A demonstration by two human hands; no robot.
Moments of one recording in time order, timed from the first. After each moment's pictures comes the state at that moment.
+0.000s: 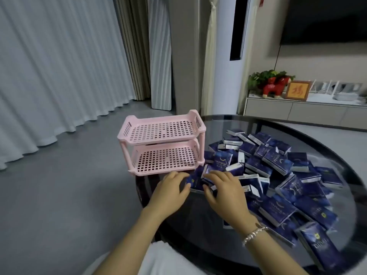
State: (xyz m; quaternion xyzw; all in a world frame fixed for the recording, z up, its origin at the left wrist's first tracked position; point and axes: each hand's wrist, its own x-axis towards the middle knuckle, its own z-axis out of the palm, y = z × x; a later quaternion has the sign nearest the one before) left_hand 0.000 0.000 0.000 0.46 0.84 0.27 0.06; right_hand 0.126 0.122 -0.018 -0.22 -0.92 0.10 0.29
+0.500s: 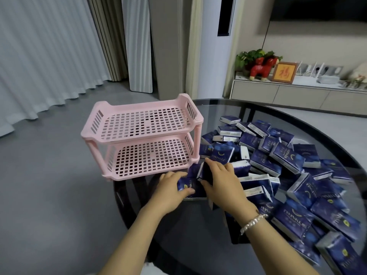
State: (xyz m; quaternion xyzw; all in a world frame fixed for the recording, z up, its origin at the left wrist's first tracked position) left_hand -0.056 0.061 -0.059 0.43 0.83 0.30 0.21; right_hand 0.075 0.163 -0.031 -0.32 -0.93 0.14 0.15
